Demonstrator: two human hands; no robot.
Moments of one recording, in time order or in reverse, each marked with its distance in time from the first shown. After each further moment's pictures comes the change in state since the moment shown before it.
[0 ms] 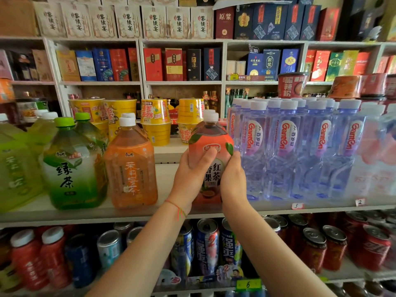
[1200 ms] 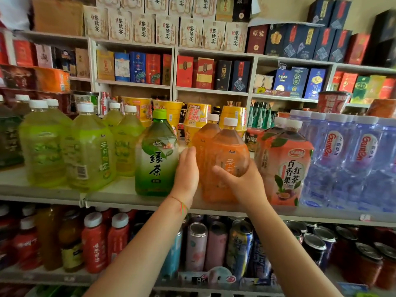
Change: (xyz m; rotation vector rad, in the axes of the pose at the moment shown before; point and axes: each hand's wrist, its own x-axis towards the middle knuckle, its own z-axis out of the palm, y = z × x) left_hand 0.000 0.003 -0.168 -0.093 0.230 -0.123; right_hand -0.031 0.041 0.107 -0.416 -0.149 -0.358
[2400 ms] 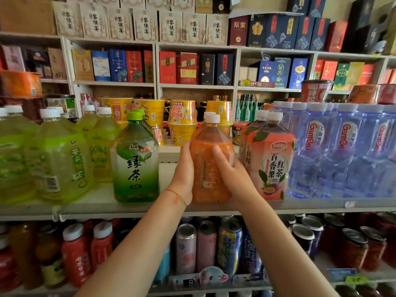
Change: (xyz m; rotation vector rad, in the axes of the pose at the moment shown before) left_hand 0.003 0.004 0.036 -0.164 -0.251 -0.248; right_hand 0.016 0.001 -0.006 0.322 -0.176 0.097
